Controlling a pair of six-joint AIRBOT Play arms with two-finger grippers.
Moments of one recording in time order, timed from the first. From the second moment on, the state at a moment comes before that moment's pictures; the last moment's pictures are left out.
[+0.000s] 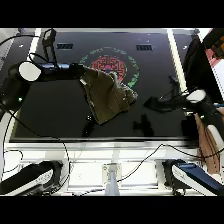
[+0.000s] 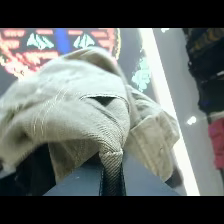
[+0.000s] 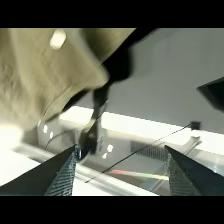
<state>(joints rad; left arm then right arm) -0.26 -1.18 1.27 1.10 -0.85 -1.51 0.04 -1.10 0.78 -0.89 1.04 1.38</state>
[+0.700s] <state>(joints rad) -0.26 -1.17 1.27 1.18 -0.86 -1.51 0.29 -1.42 0.87 -0.74 0.60 1.63</state>
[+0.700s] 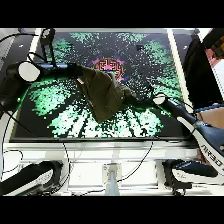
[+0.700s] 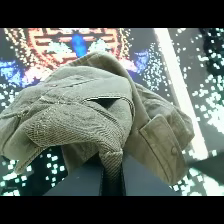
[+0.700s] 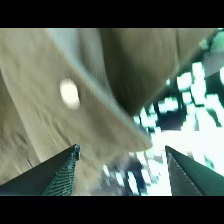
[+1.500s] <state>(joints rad) -0.26 -1.17 1.27 1.19 -0.86 -1.51 0.15 -1.65 1.00 -0.60 0.60 1.69</state>
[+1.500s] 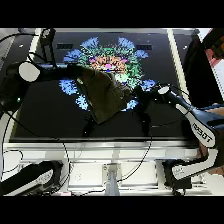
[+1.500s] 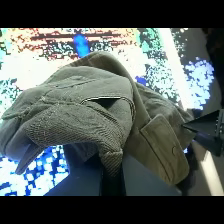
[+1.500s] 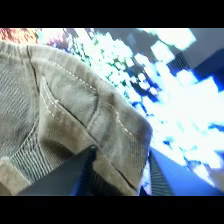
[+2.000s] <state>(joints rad) -0.25 -1.17 1.28 1.20 -0.71 -1.51 0.13 -1.60 1.20 -0.62 0.63 1.50</state>
